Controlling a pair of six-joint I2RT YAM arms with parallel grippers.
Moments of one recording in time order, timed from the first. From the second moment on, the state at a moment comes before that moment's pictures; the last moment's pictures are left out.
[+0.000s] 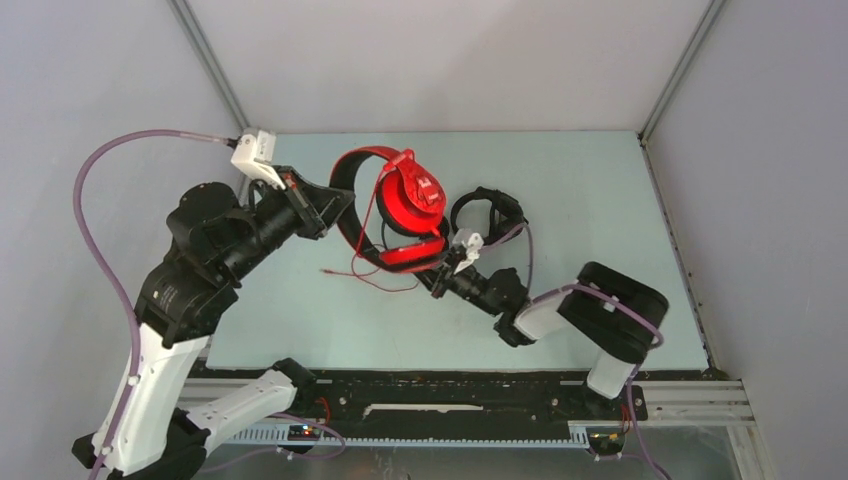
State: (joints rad) left arm -0.58 0.88 1.51 -0.73 0.00 -0.53; right arm 0.97 1.78 0.53 1.48 -0.11 0.29
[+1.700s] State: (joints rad) left arm -0.55 0.93 1.60 -0.84 0.00 -0.24; right arm 0.71 1.41 0.34 1.25 -0.37 0.41
